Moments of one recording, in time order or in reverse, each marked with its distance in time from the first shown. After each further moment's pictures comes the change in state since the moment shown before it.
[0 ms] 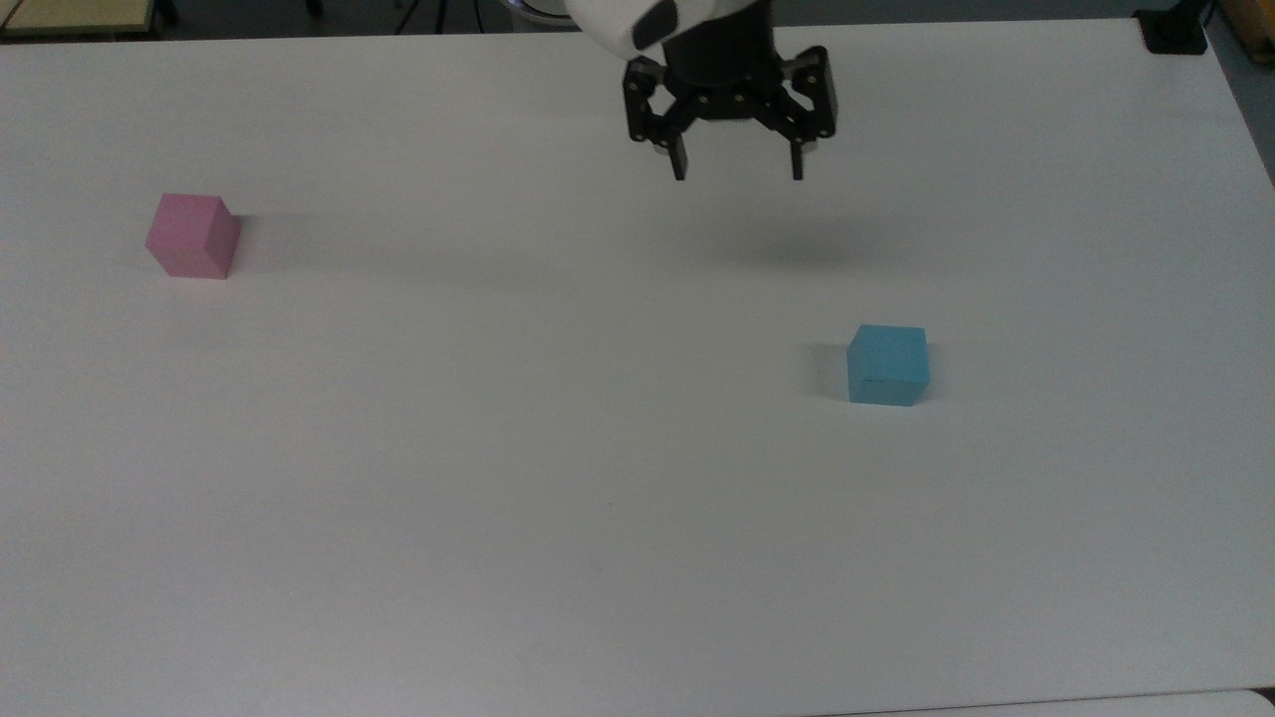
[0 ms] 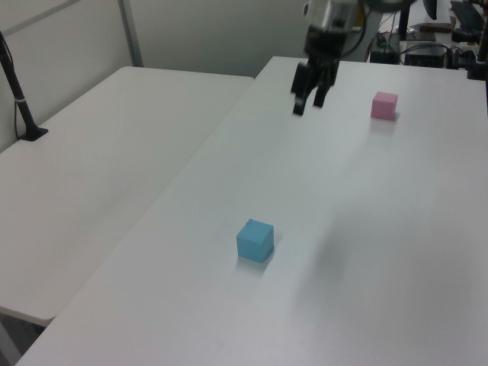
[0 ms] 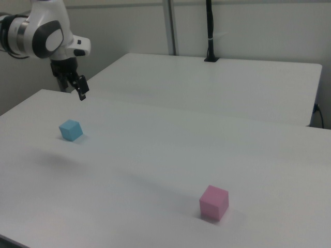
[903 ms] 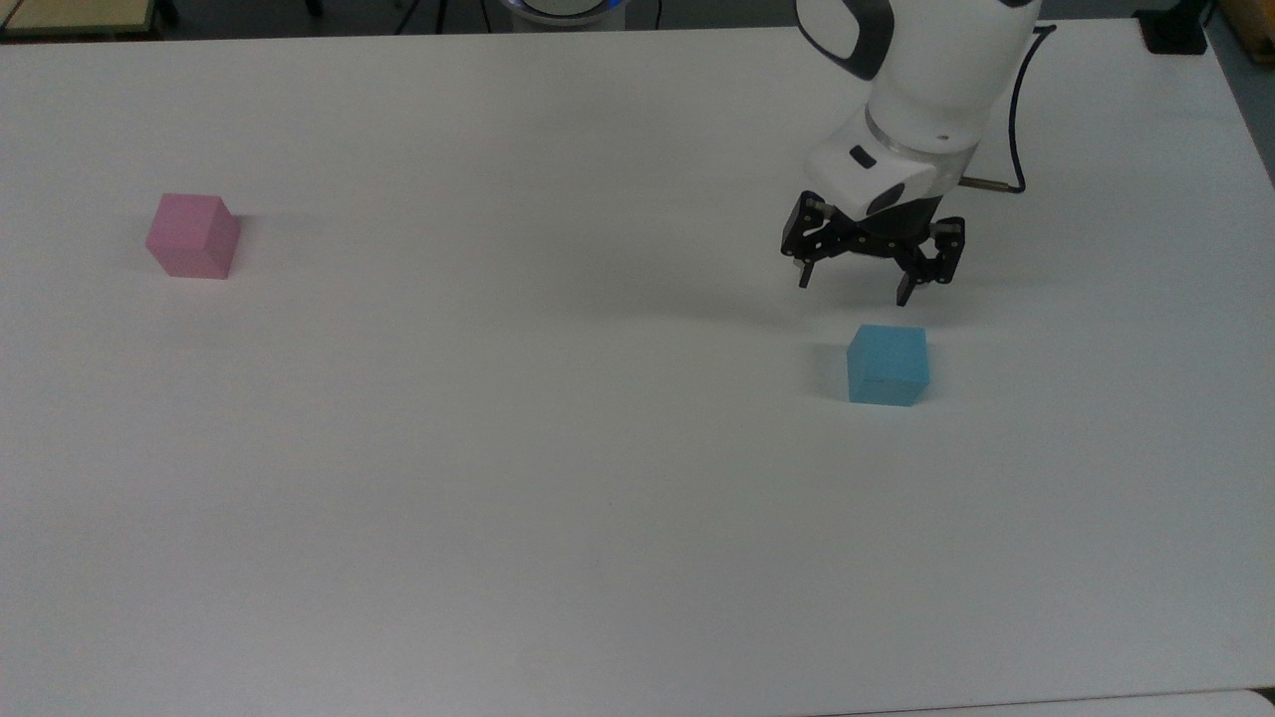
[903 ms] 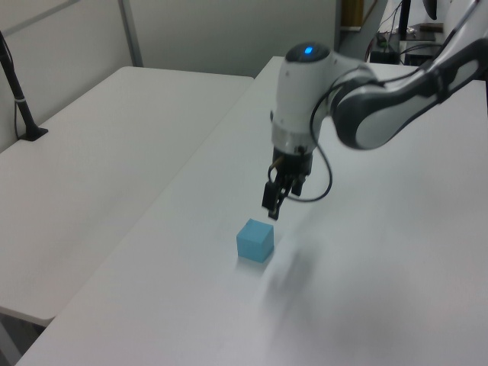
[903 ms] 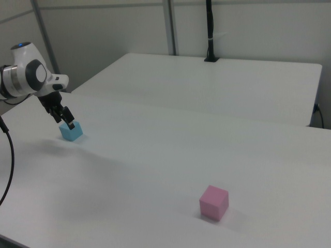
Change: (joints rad) arm 0.254 0.328 0.000 0.087 -0.348 0.137 0.403
